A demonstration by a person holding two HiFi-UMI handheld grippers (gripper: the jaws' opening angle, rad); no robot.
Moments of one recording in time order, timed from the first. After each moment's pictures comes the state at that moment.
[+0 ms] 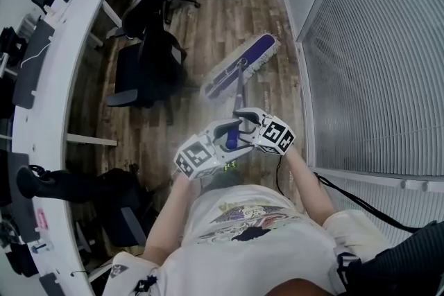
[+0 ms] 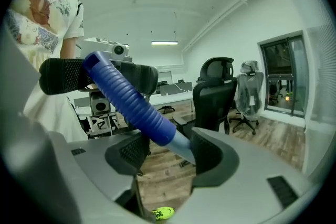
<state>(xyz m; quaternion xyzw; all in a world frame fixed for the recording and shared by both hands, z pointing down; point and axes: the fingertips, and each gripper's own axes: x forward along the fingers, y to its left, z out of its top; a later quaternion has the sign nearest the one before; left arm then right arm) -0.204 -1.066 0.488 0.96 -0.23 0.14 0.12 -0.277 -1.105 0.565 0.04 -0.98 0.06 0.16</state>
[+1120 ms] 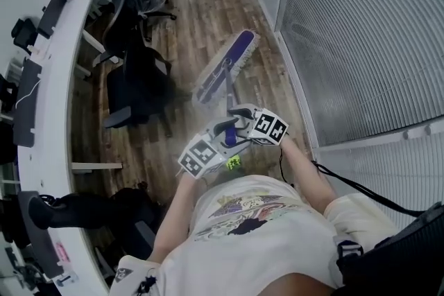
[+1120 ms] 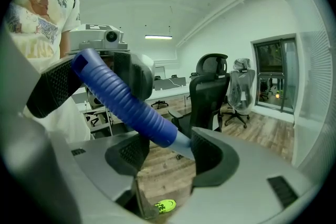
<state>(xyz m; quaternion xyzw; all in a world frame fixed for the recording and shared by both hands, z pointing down) -0.177 -1.027 0.516 0.95 -0.18 0.23 0.09 -0.253 -1.074 0.588 0.09 -0.98 0.07 0.19</state>
